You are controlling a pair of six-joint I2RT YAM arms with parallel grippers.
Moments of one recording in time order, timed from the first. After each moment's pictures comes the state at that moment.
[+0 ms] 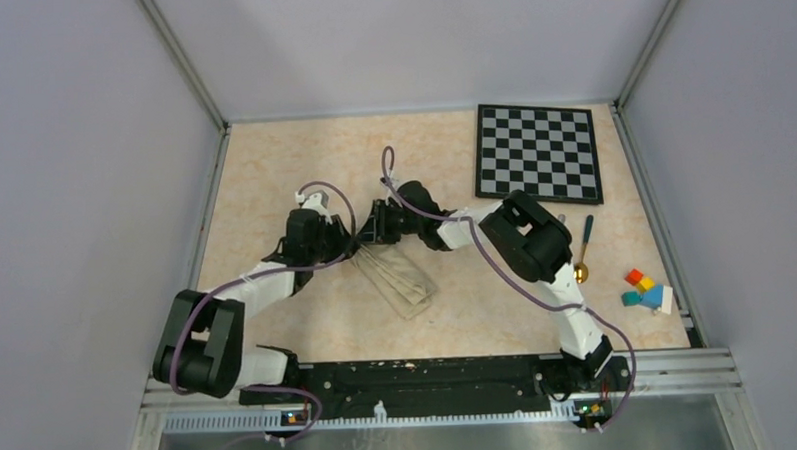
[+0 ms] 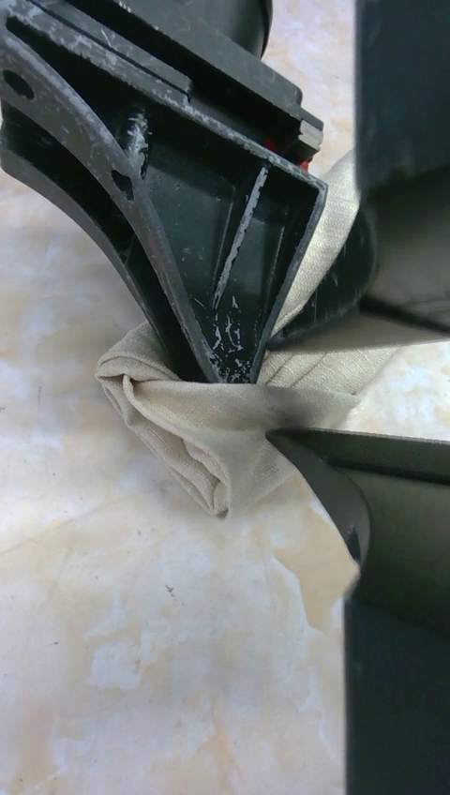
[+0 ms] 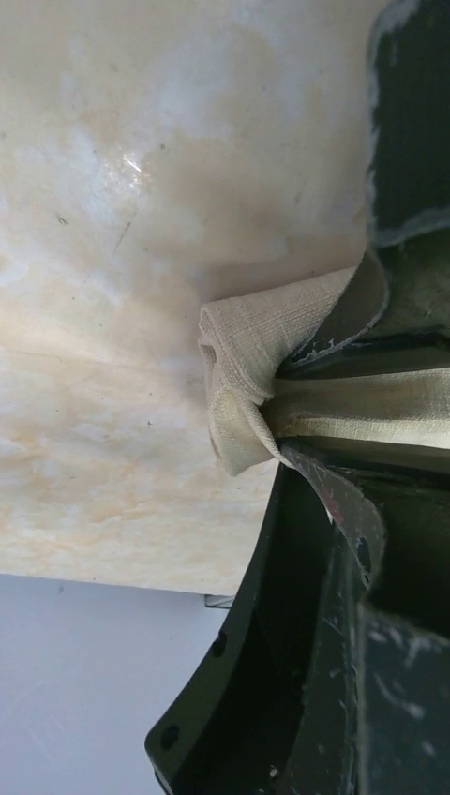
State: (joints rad) left arm -0.27 1.35 0.51 0.20 0.18 -0.49; right arm 0.78 2.25 1.32 0.49 -0.45 0.85
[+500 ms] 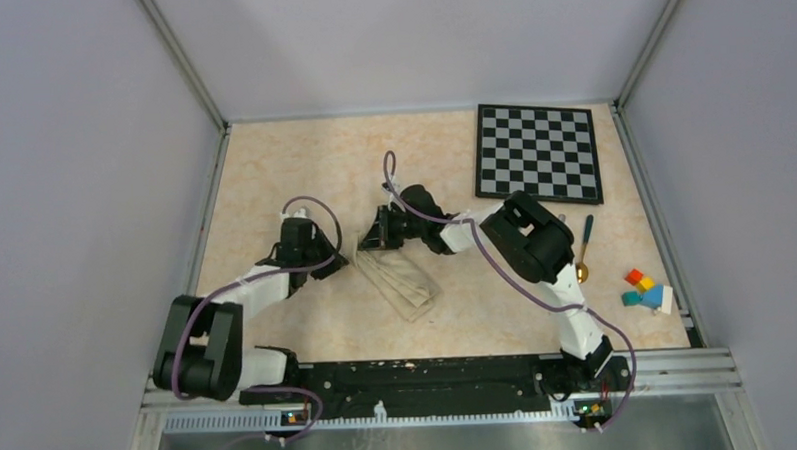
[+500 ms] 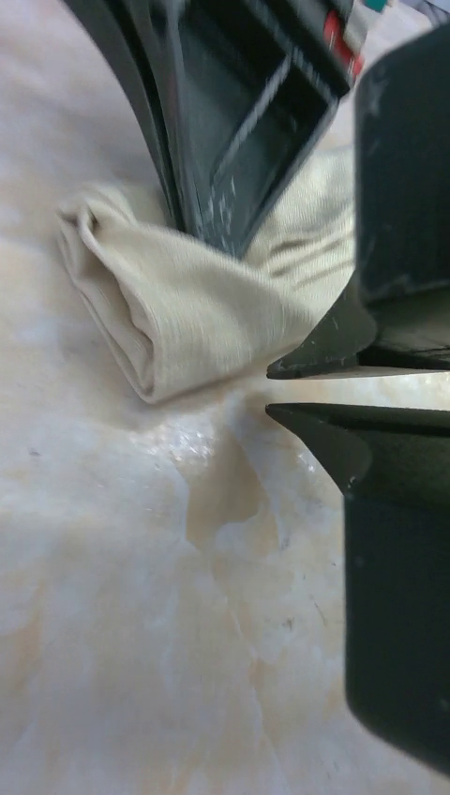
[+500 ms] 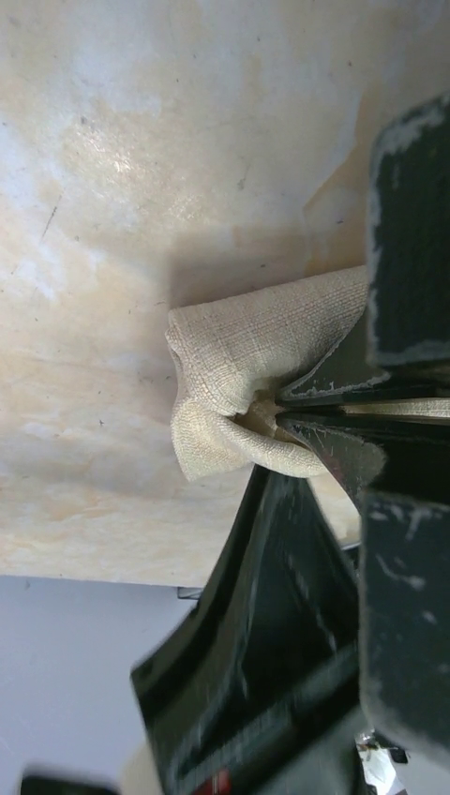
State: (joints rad) left arm -0.21 1.26 0.48 0.00 0.14 -0.70; right arm 0.78 2.22 1.26 0.51 -0.51 0.87
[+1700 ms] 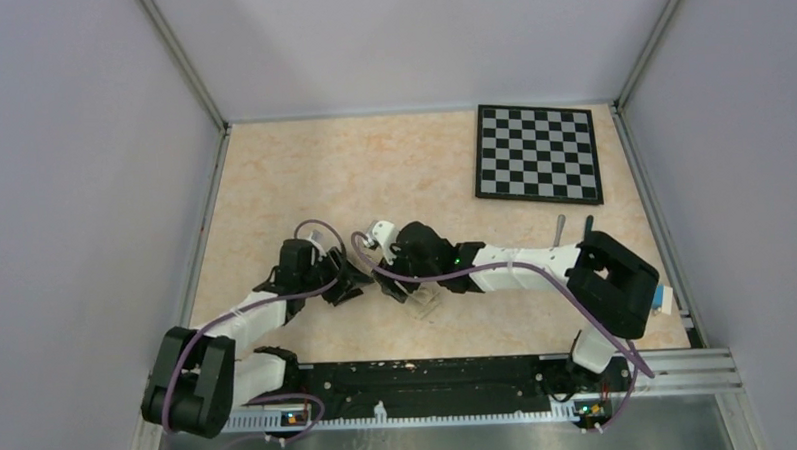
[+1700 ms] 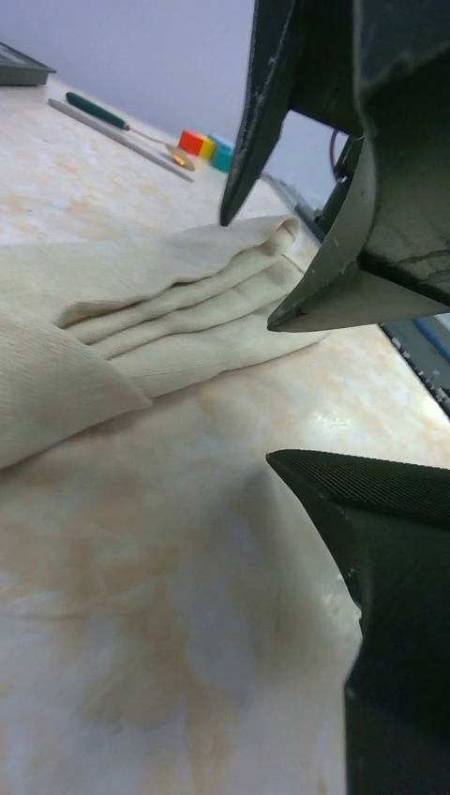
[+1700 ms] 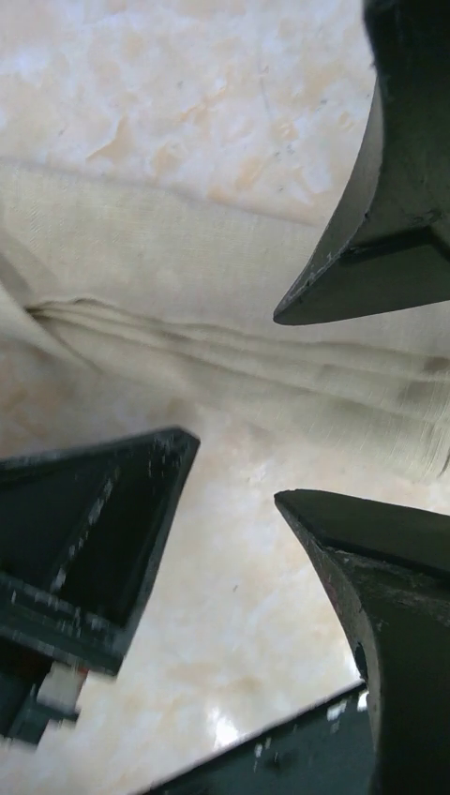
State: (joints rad) left arm -0.24 1.15 0.32 0.04 0.46 -0.89; right arm 1.03 1.67 0.99 0.01 -0.10 0.03
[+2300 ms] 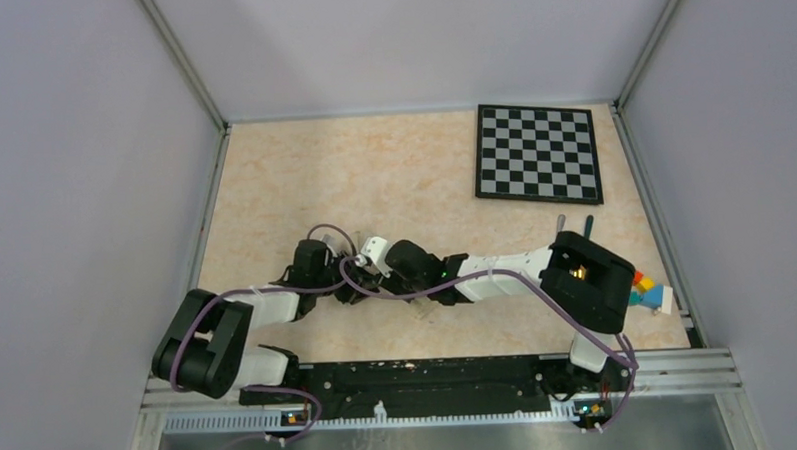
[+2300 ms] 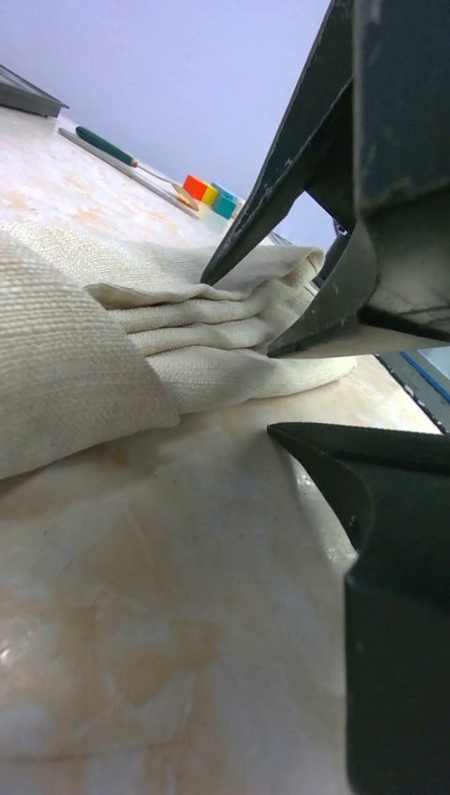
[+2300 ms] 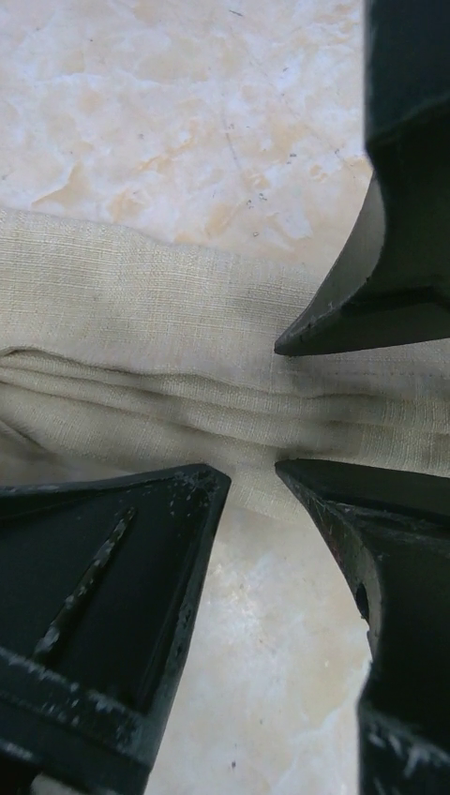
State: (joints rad) left arm -0.34 1.34 0.29 0.29 0.49 -1.12; right arm 1.12 1.76 0.97 0.02 0.18 -0.11
